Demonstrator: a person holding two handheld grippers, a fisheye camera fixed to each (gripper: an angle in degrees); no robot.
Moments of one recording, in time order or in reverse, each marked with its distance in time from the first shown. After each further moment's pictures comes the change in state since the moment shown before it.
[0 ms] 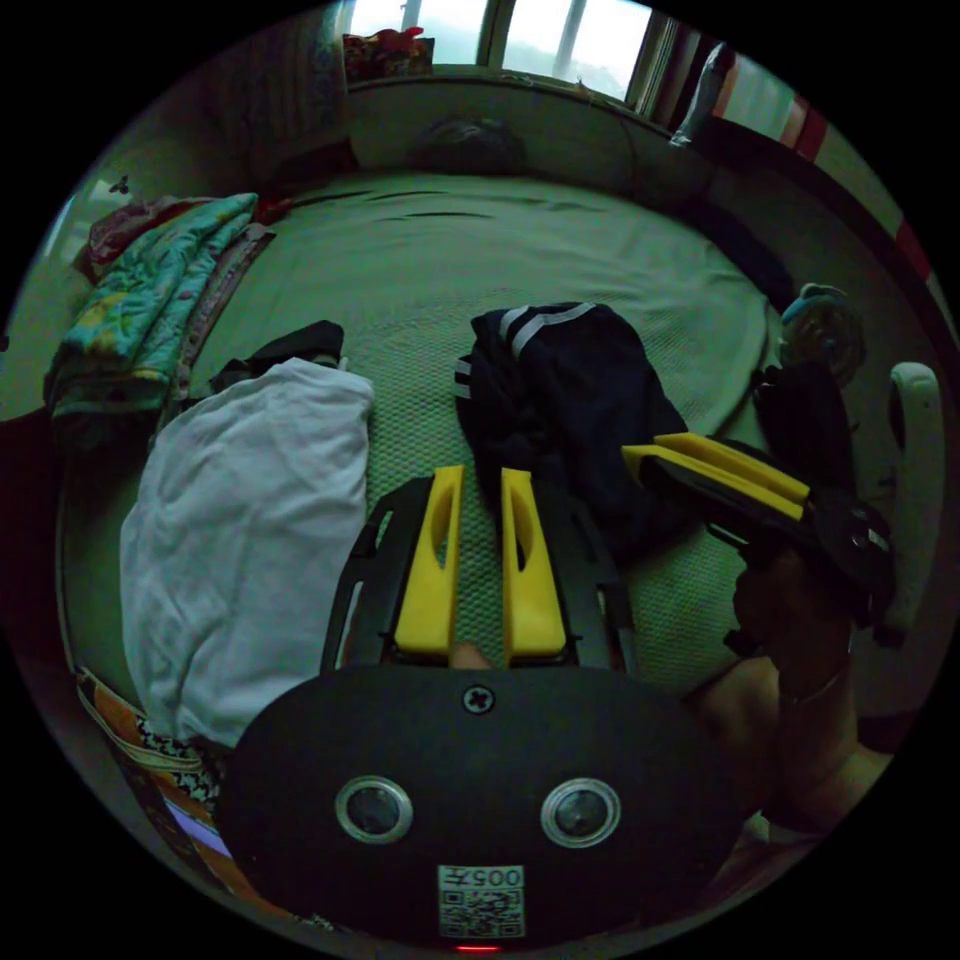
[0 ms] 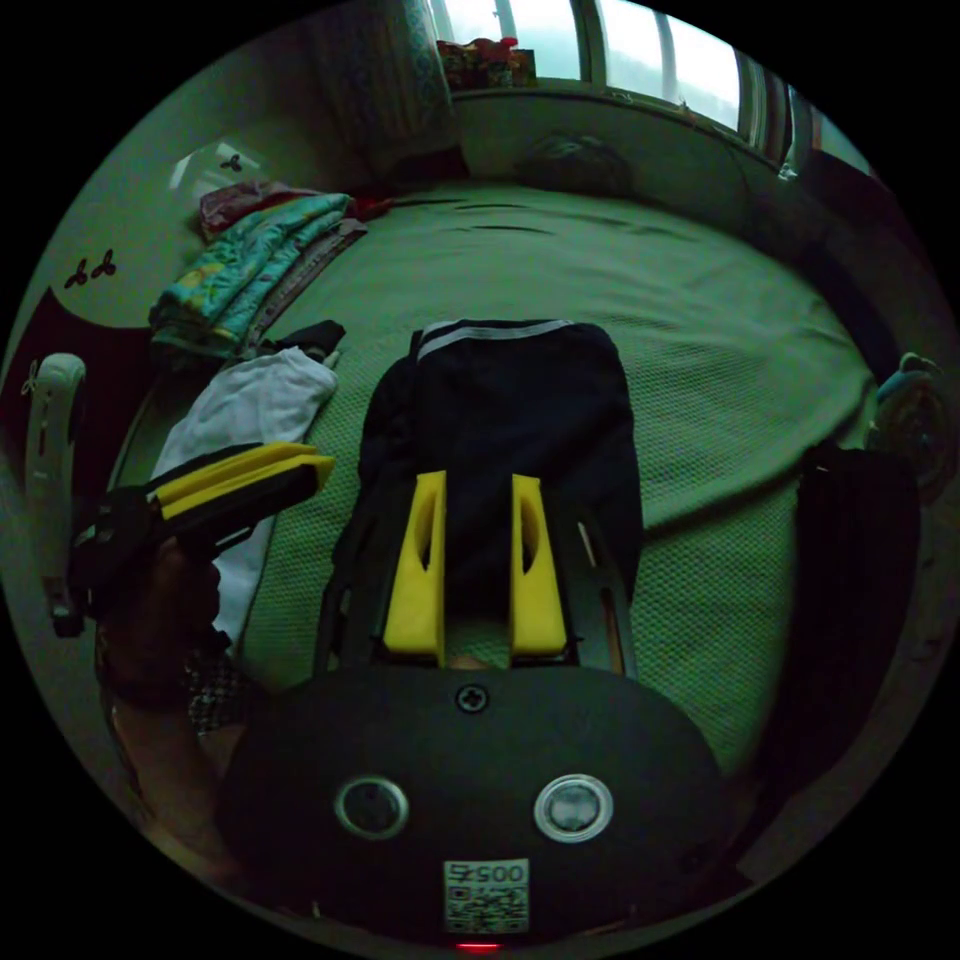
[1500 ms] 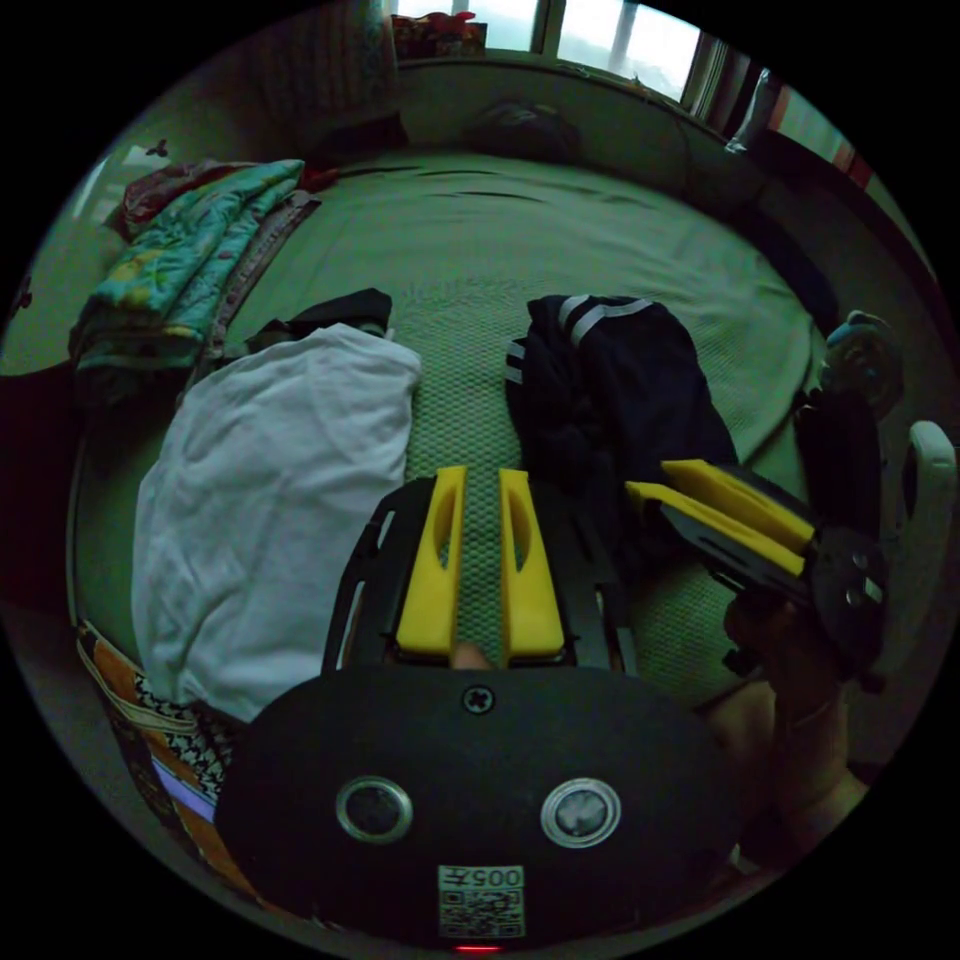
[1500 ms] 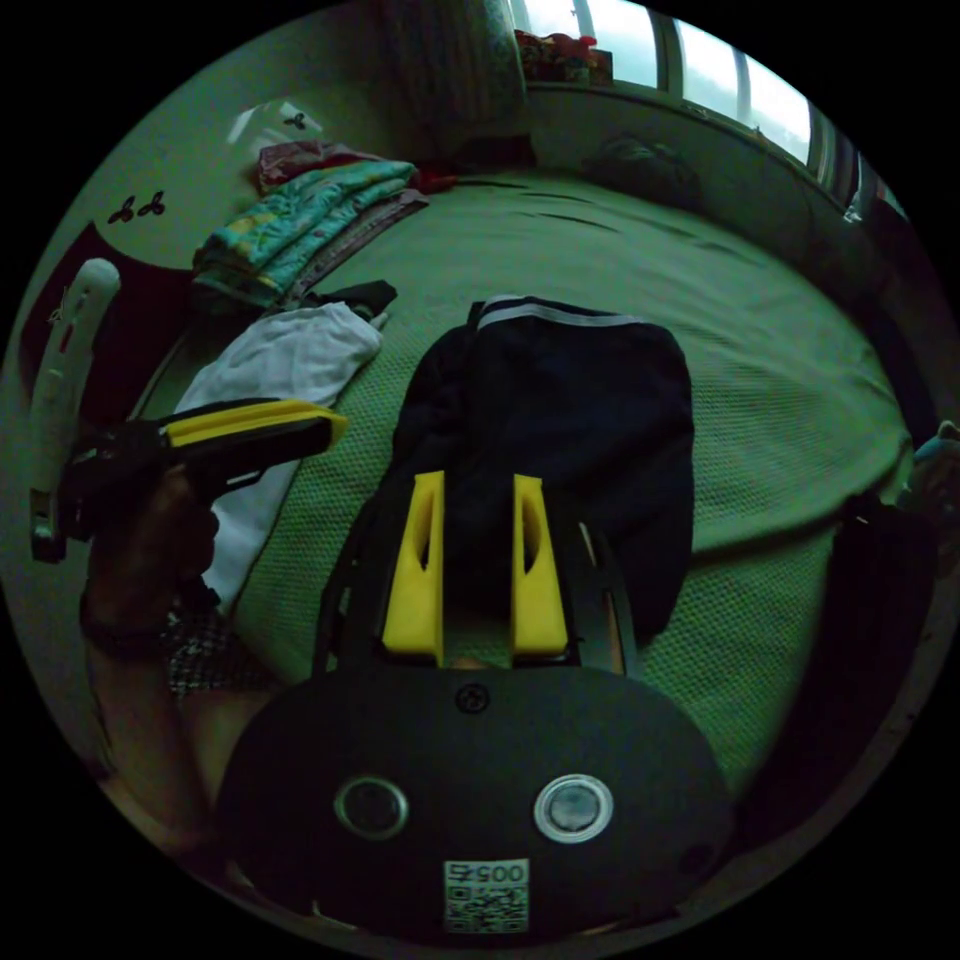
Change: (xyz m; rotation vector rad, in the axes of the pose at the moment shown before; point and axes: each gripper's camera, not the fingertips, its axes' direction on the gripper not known) left arm -0.069 0.002 0.026 -0.024 -0.058 -0.113; right arm -0.041 -0.008 0.053 -0.043 -0.084 -0.114
